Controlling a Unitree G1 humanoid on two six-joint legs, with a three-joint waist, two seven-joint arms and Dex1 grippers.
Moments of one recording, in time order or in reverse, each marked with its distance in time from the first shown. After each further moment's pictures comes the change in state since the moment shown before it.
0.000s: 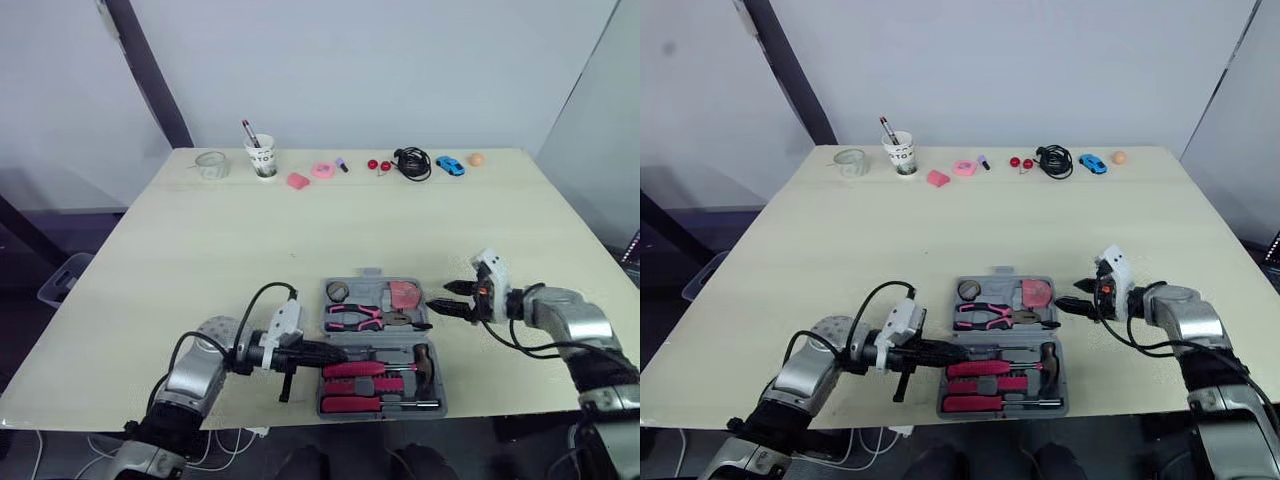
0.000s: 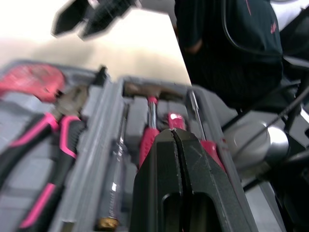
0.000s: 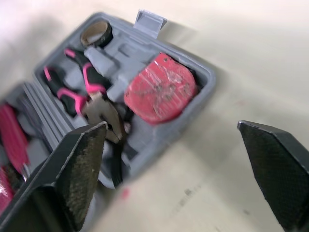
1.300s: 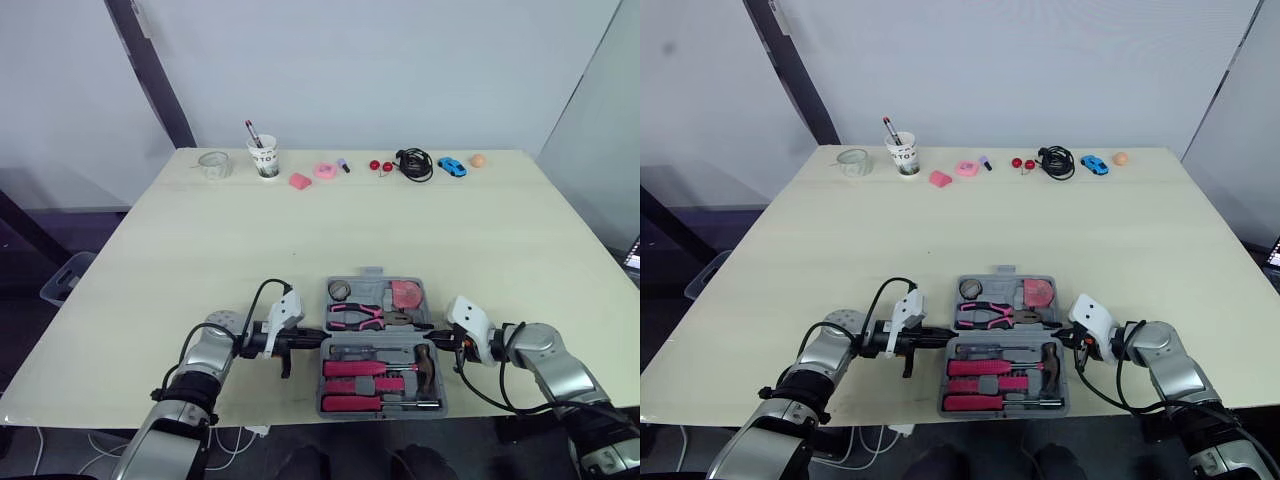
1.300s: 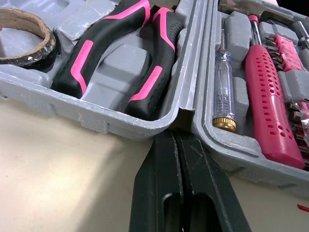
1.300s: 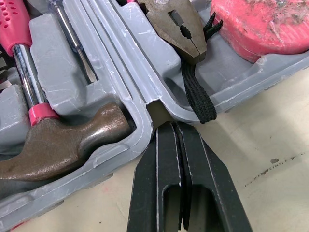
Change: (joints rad) left arm -0.224 -0.096 0.078 0.554 0.207 -0.166 0.080; right arm 0.296 0.003 0.130 -0.234 -0.275 -0.406 -0.057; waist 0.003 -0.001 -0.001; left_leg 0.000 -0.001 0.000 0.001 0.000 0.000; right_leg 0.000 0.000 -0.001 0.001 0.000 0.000
